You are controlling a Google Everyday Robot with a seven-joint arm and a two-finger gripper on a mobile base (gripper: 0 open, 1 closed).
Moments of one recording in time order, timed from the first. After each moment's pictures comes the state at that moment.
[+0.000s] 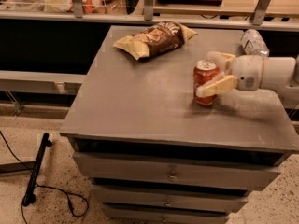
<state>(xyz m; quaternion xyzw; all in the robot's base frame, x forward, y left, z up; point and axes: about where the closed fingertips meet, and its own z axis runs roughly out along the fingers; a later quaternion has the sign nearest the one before) 0.597 -0.172 0.881 -0.42 0.66 0.35 0.52</state>
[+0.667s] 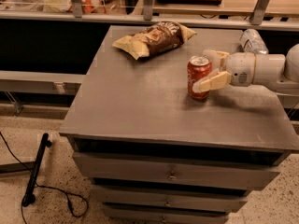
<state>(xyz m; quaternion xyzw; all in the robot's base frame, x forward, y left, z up) 0.624 -0.162 0.875 -0.42 0.65 0.36 0.52</state>
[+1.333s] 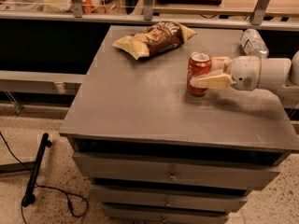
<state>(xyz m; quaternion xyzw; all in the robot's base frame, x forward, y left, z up) 0.610 -0.172 0.873 -0.43 0.64 0.36 0.52</state>
